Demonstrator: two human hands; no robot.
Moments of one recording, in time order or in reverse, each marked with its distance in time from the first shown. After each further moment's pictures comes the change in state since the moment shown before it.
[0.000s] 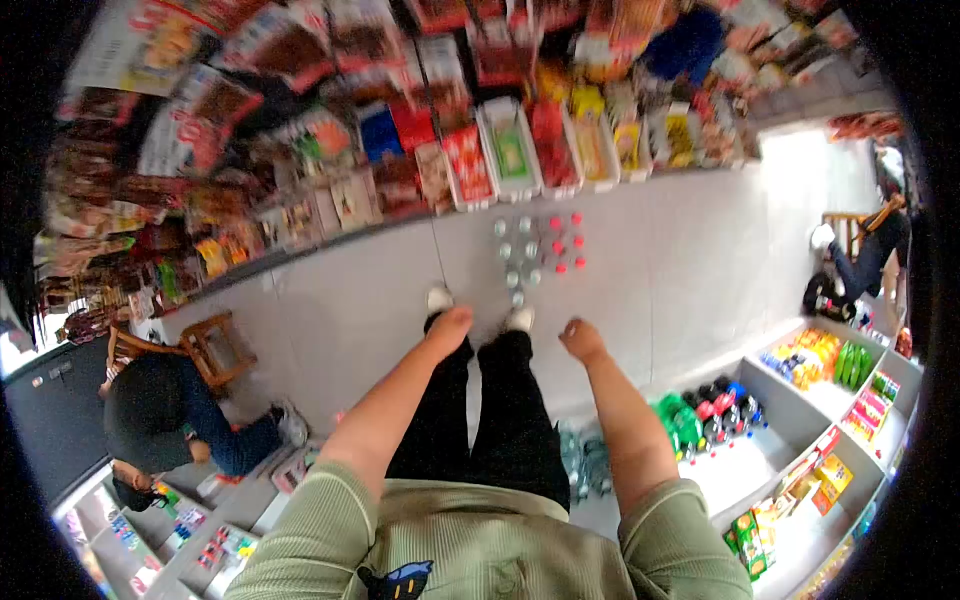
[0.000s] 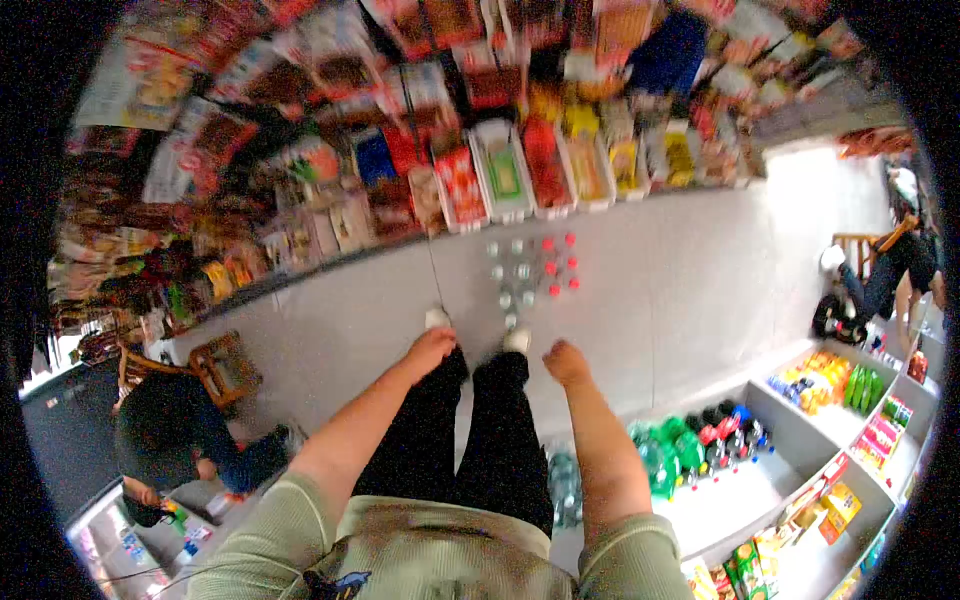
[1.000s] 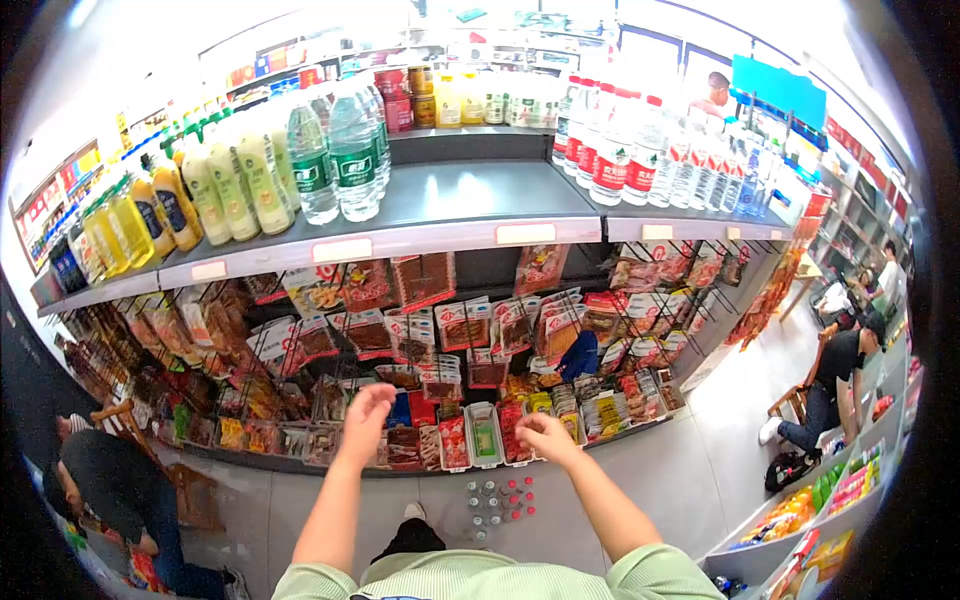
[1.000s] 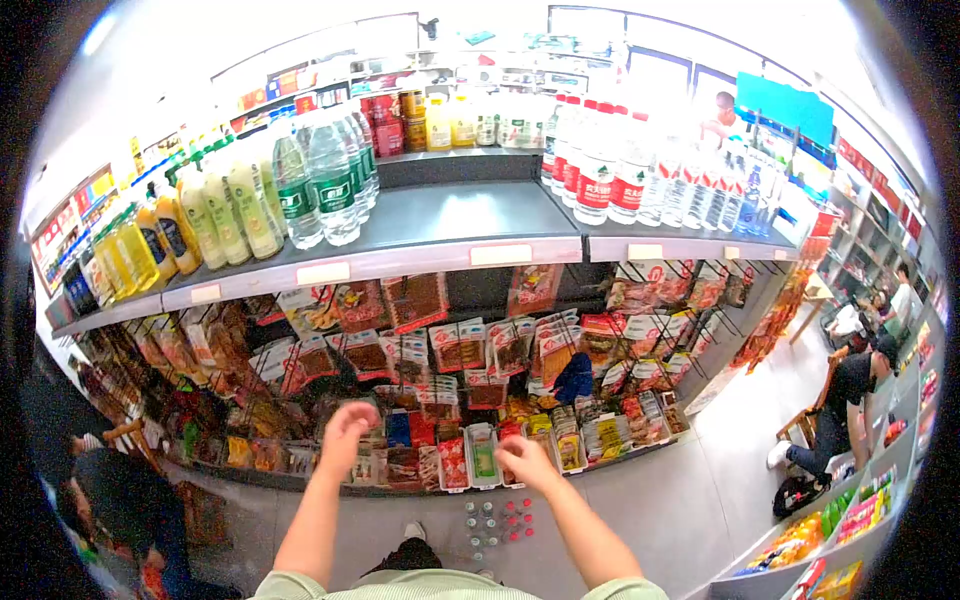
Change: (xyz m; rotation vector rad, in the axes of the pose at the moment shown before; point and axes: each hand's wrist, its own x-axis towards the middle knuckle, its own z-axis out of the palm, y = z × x) left_hand -0.293 0.297 -0.168 -0.390 0.543 1.131; right_hand -0.133 -0.224 -0.315 0.692 0.158 -0.703
